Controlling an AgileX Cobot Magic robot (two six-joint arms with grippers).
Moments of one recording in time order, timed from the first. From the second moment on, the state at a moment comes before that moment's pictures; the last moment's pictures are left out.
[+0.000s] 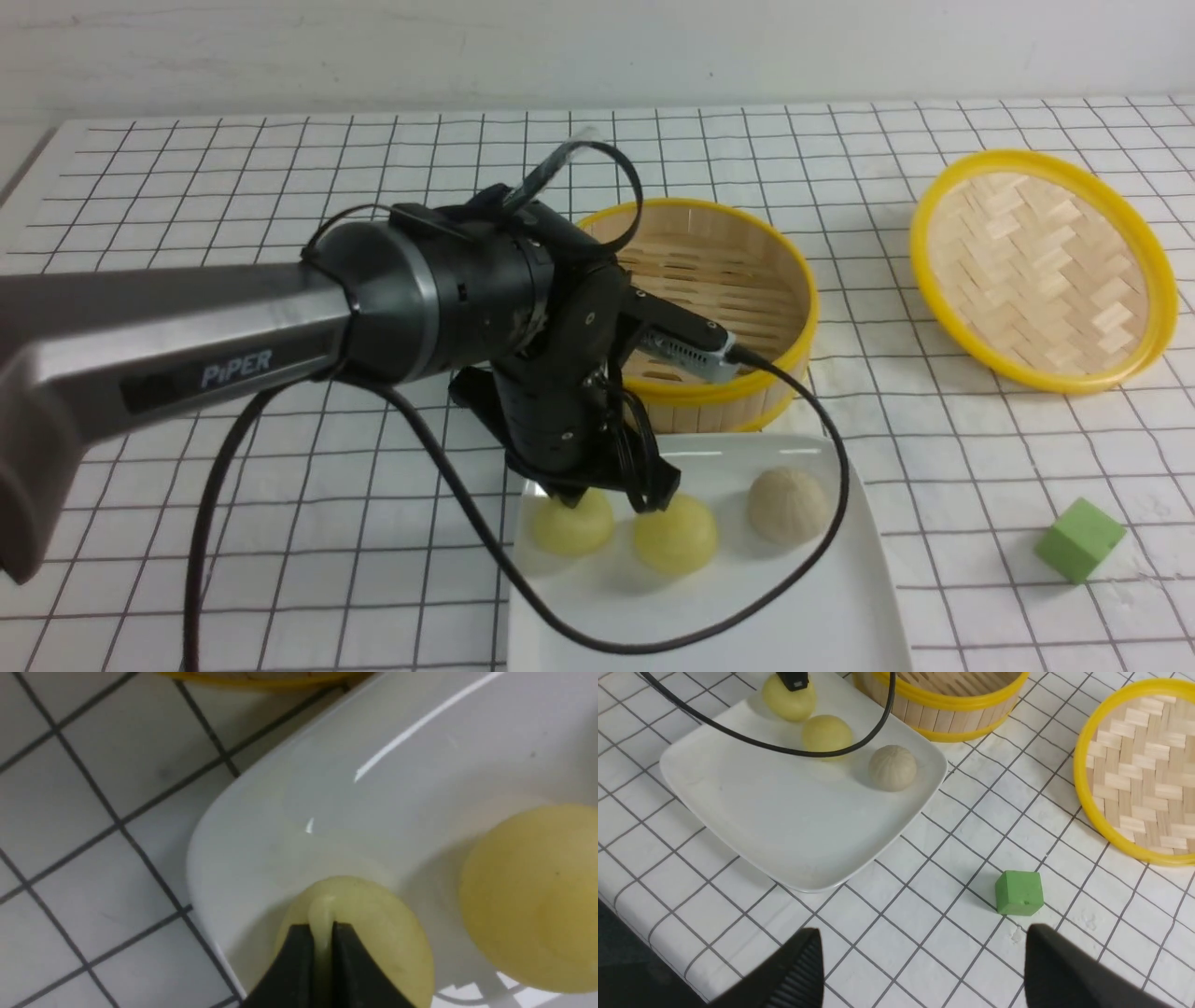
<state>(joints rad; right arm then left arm) 0.42 0.36 -0.90 0.14 1.26 -0.29 -0.72 1.87 -1.31 0.16 0.83 -0.24</state>
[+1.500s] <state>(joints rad) 0.42 0.36 -0.90 0.11 0.99 -0.21 -0.72 1.43 -1.96 0.85 1.12 -0.52</state>
